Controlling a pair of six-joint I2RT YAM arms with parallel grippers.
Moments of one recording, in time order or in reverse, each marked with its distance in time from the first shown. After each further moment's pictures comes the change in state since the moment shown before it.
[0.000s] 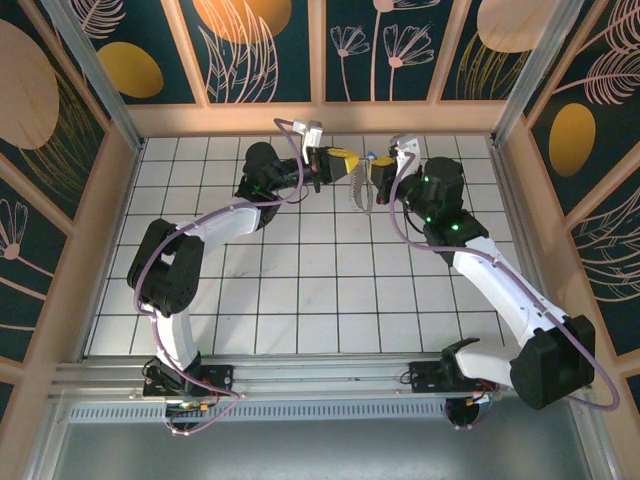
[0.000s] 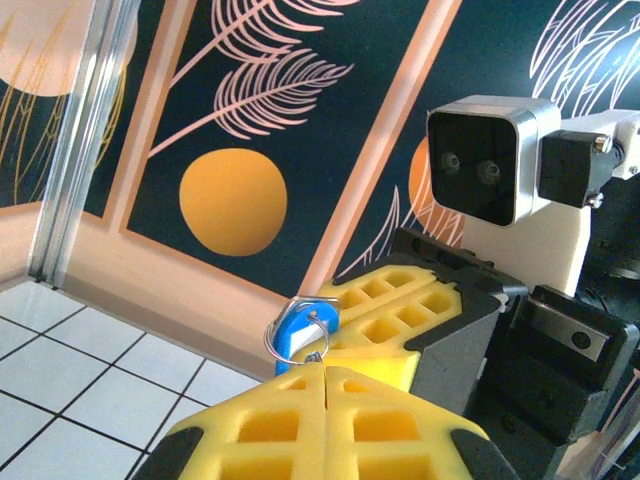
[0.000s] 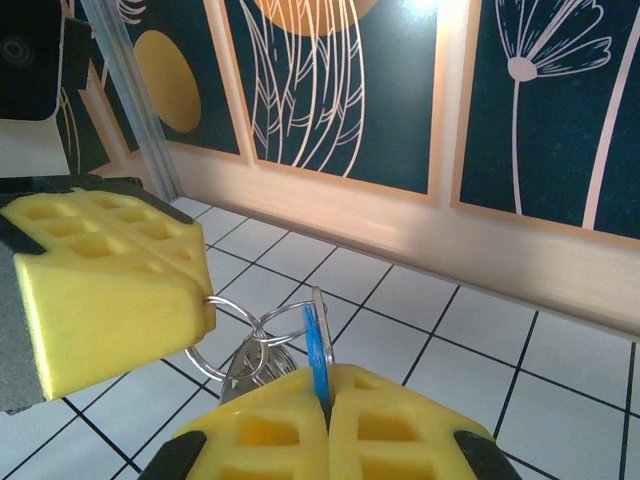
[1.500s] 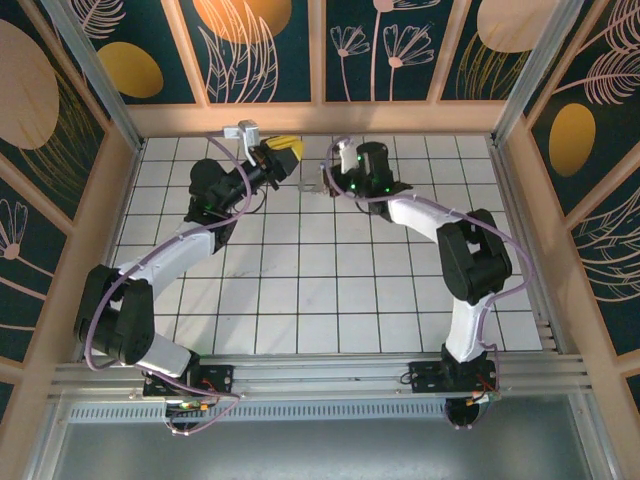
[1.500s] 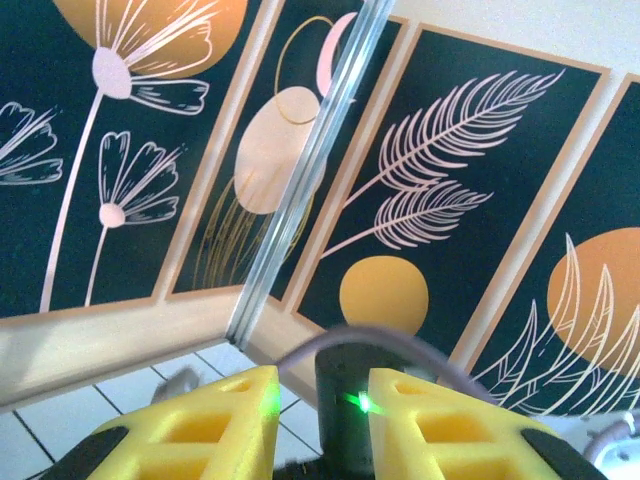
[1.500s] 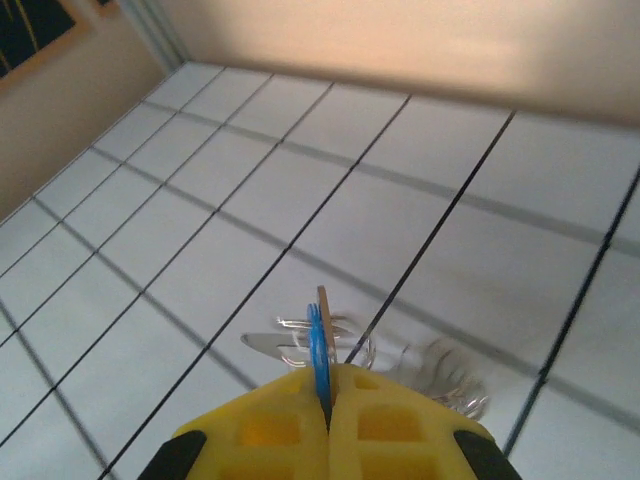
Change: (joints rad) left arm 0.138 -0.381 -0.332 -0.053 -0.314 0.051; right arm 0.090 0.694 0.282 0.114 -0.097 0.132
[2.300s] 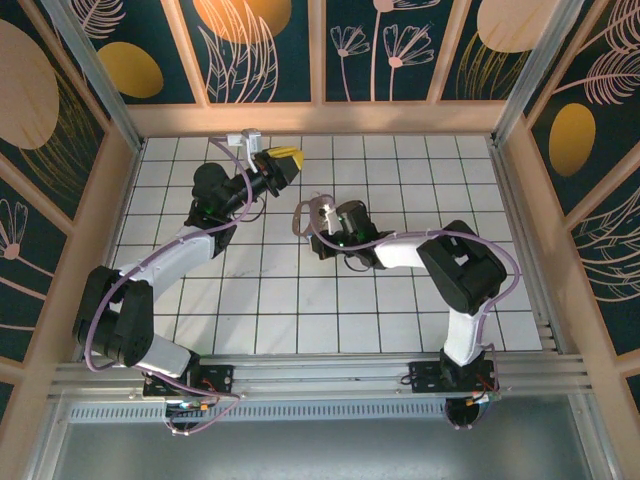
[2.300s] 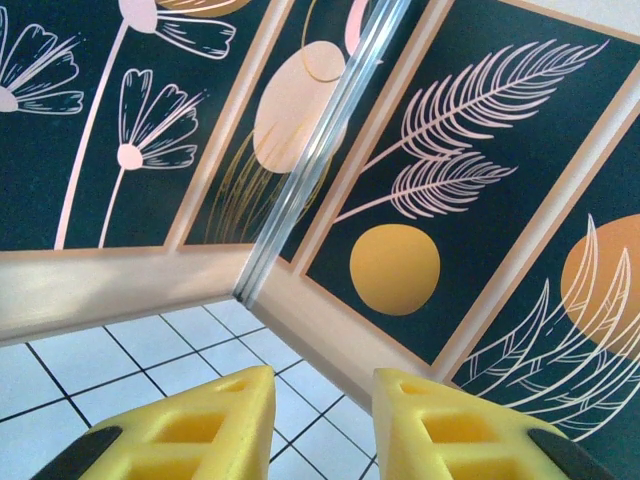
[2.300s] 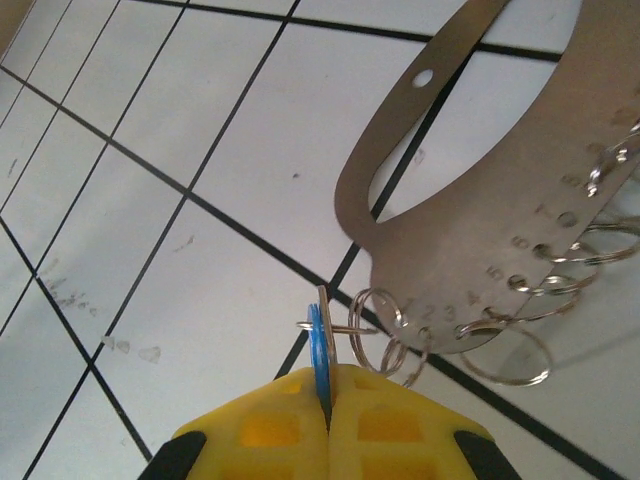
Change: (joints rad) left arm 0.001 -0.008 -0.037 -0.057 0.004 -0.012; right arm 0.180 -0.034 -0.352 0.091 -0.015 0.207
